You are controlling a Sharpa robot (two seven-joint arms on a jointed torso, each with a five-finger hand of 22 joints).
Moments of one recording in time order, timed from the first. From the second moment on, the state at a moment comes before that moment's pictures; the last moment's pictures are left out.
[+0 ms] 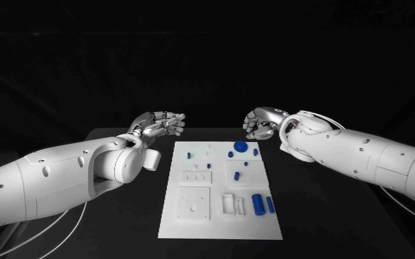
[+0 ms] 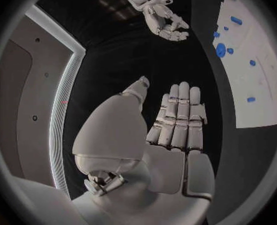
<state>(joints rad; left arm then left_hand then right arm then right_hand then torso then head) 1.33 -0.80 -0.23 1.44 0.05 -0.38 0.36 1.36 -0.08 0.20 0.14 0.10 0.70 0.19 0.36 0.49 1.07 0.14 0.20 0.10 0.91 0.11 0.54 0.46 0.08 0.74 0.03 0.39 1.31 1.28 -0.61 -0.13 1.06 -1.33 -0.26 0.07 1.12 -0.16 0.69 -0.28 0.16 0.83 0.18 0.40 0.40 1.14 0.10 0.13 0.11 1.35 -0.01 1.03 0.80 0.23 1.32 0.00 0.48 1.31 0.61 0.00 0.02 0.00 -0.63</state>
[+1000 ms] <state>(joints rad) 1.33 -0.81 -0.21 1.52 0.06 -0.34 0.36 1.43 -0.07 0.10 0.23 0.10 0.71 0.19 0.34 0.44 1.06 0.16 0.14 0.07 0.92 0.11 0.51 0.46 0.05 0.75 0.01 0.39 1.31 1.25 -0.51 -0.12 1.02 -1.68 -0.28 -0.09 1.13 -0.20 0.72 -0.25 0.13 0.83 0.18 0.37 0.39 1.14 0.11 0.08 0.11 1.34 -0.01 1.13 0.79 0.23 1.36 0.00 0.62 1.31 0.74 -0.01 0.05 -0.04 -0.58</state>
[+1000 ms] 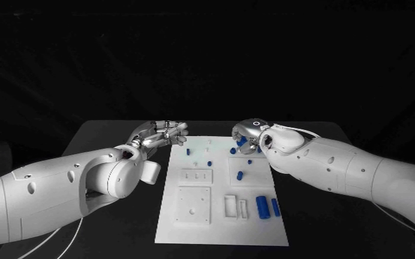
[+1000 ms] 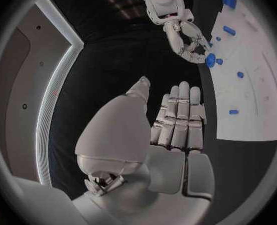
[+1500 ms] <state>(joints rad) 1.33 -0.81 -0.21 1.53 0.06 -0.34 0.36 1.47 -0.06 0.06 0.29 0.10 0.72 0.19 0.34 0.43 1.06 0.16 0.13 0.07 0.92 0.11 0.50 0.46 0.05 0.75 0.01 0.39 1.31 1.23 -0.48 -0.12 1.00 -1.71 -0.29 -0.10 1.13 -0.20 0.73 -0.24 0.11 0.84 0.17 0.37 0.39 1.14 0.11 0.08 0.11 1.34 -0.01 1.15 0.78 0.23 1.36 0.00 0.63 1.31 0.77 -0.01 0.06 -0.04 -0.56</state>
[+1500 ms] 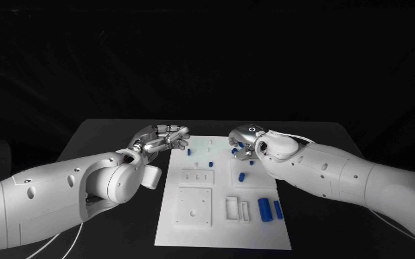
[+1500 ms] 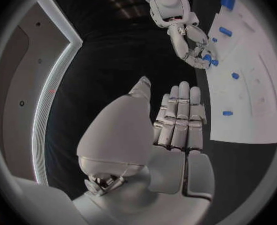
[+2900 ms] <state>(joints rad) 1.33 -0.82 -0.21 1.53 0.07 -0.33 0.35 1.47 -0.06 0.05 0.29 0.10 0.72 0.19 0.34 0.43 1.06 0.16 0.13 0.07 0.92 0.11 0.50 0.46 0.05 0.75 0.01 0.39 1.31 1.23 -0.49 -0.12 1.00 -1.74 -0.34 -0.14 1.12 -0.20 0.76 -0.23 0.07 0.91 0.15 0.38 0.40 1.24 0.08 0.09 0.15 1.31 -0.02 1.18 0.73 0.22 1.36 0.00 0.69 1.31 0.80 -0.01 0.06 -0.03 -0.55</state>
